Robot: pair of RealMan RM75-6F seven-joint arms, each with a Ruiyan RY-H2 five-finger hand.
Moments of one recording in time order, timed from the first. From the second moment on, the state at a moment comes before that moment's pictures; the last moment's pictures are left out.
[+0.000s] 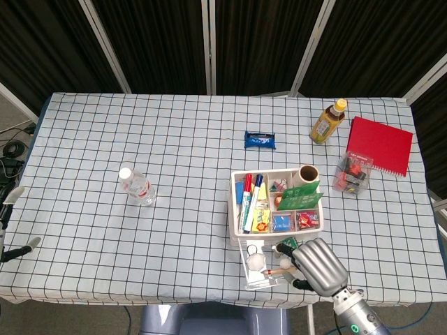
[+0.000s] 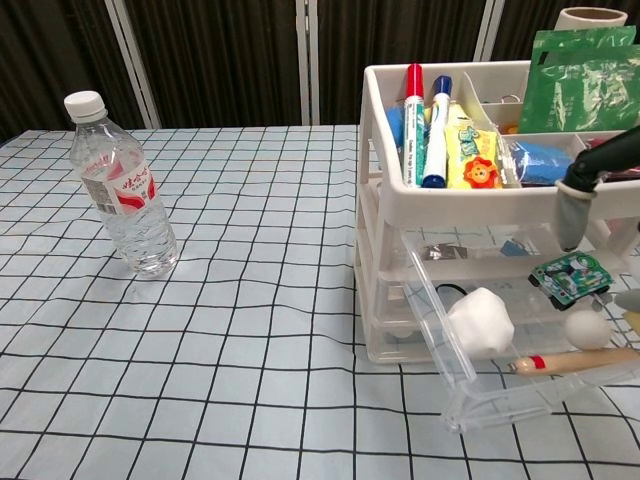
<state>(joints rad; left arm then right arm) -0.06 -1.04 -0.06 -1.70 1.51 1.55 0.01 0.28 -1.02 0.00 -2.28 -1.58 1.13 -0.42</state>
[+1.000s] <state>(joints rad) -0.06 -1.03 -0.06 -1.70 1.50 1.55 0.00 0.43 -1.18 0.04 -2.28 -1.33 1.05 -0.68</state>
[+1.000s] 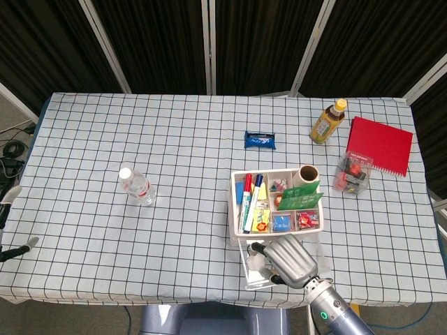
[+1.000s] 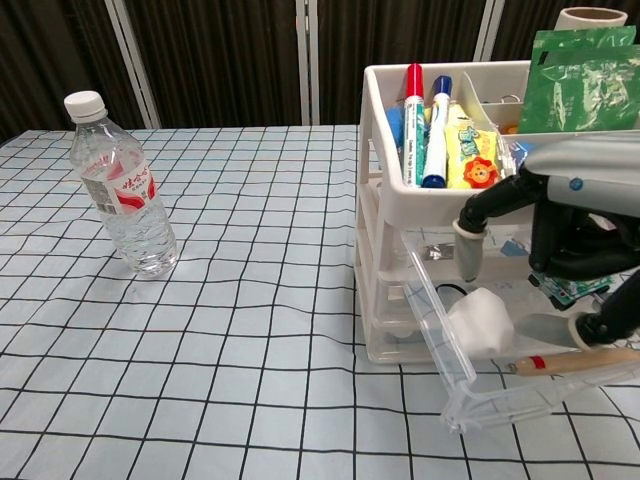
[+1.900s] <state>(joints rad) -0.06 -1.03 -0.06 -1.70 1.51 1.54 -0.01 0.47 -1.24 0.00 -2.26 -1.28 1.11 -0.83</state>
